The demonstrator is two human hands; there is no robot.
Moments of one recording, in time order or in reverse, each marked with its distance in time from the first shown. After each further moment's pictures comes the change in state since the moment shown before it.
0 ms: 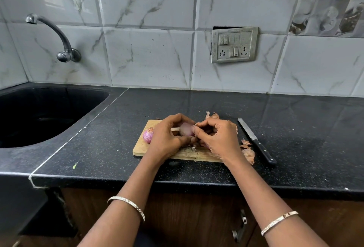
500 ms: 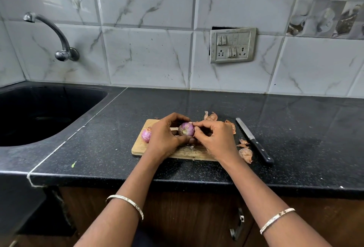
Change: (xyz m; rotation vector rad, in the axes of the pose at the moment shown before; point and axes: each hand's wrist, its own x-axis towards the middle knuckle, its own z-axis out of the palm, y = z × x) left_hand 0.000 0.001 0.001 0.039 0.042 -0.029; right_hand -0.001 0.000 0.004 -0.232 0.044 -0.130
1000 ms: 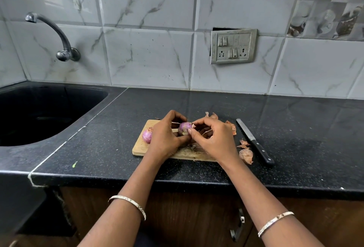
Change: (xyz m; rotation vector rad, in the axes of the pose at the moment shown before) left_hand -0.001 -0.001 0.001 0.050 0.059 0.023; right_hand -0.002 -0.007 -0.003 0.001 -0.030 -0.037
